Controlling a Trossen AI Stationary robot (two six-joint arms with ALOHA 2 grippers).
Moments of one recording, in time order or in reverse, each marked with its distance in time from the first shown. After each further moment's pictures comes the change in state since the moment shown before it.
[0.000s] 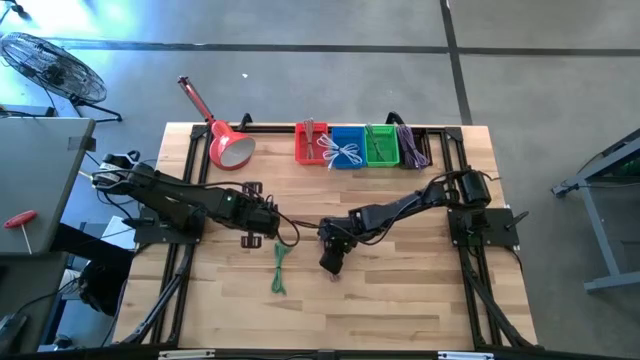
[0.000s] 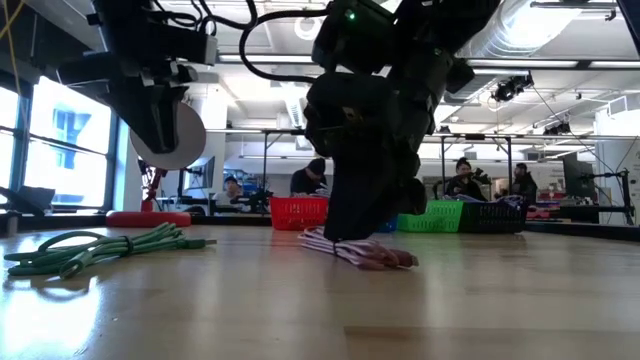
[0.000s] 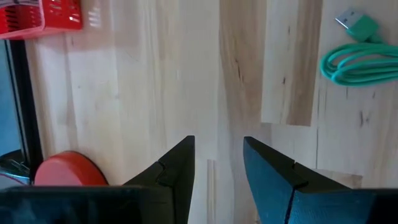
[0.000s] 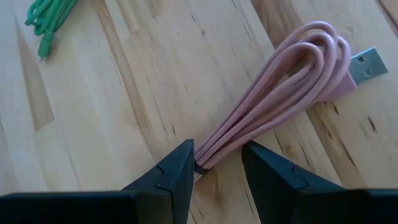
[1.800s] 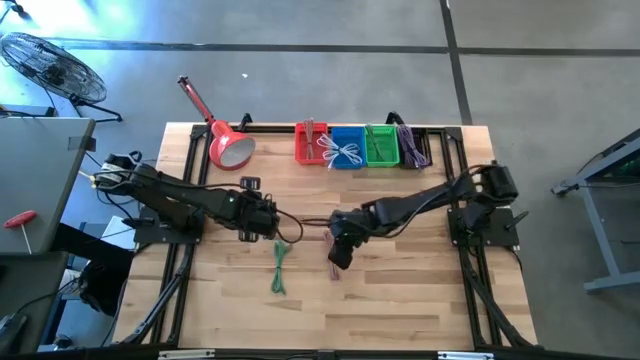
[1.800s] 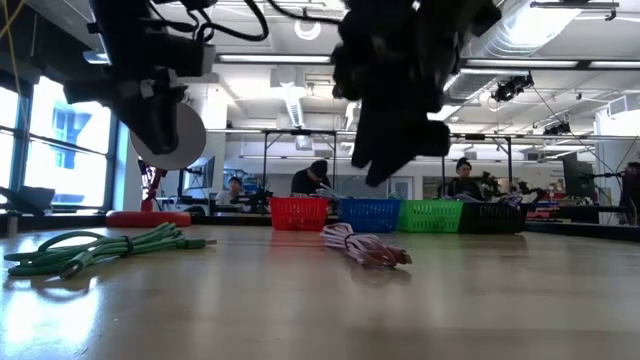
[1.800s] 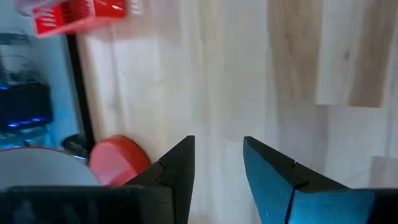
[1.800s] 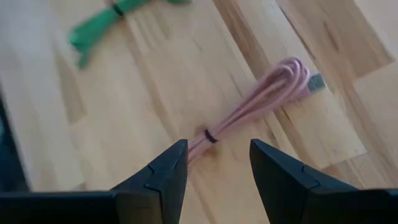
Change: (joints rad) left arm 0.000 0.018 0.000 -0.075 -0.147 0.030; right arm 0.026 -0.245 -0.005 -0.190 0.096 0.044
